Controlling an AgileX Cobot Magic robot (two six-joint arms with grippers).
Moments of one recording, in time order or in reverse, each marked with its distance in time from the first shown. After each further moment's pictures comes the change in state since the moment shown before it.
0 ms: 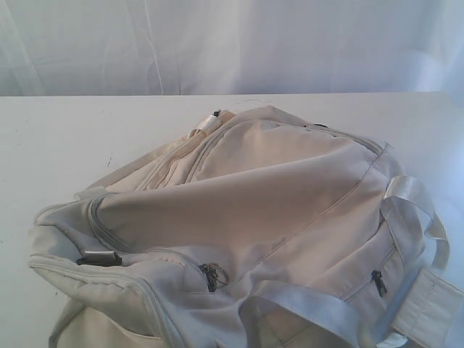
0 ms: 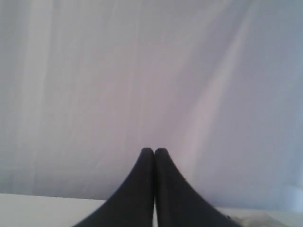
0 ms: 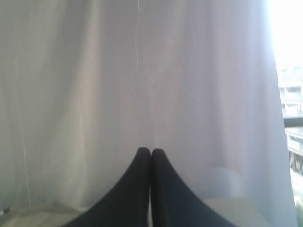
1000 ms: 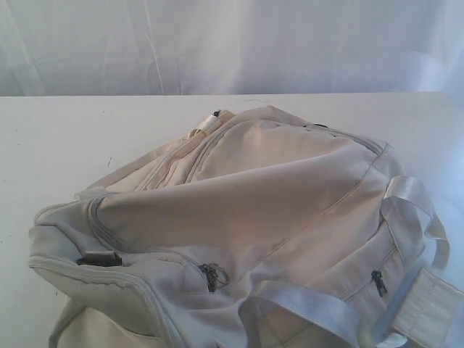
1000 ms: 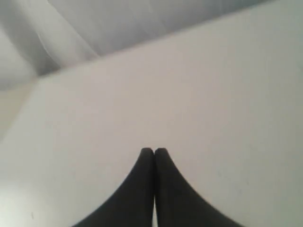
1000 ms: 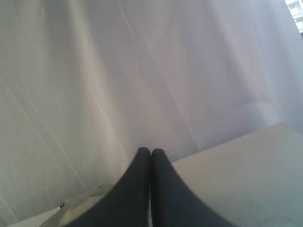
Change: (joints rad) left arm -0.097 0.809 -0.238 -0.121 0.553 0.679; right arm 0.000 0.016 -0.083 -0.002 0.228 0.360
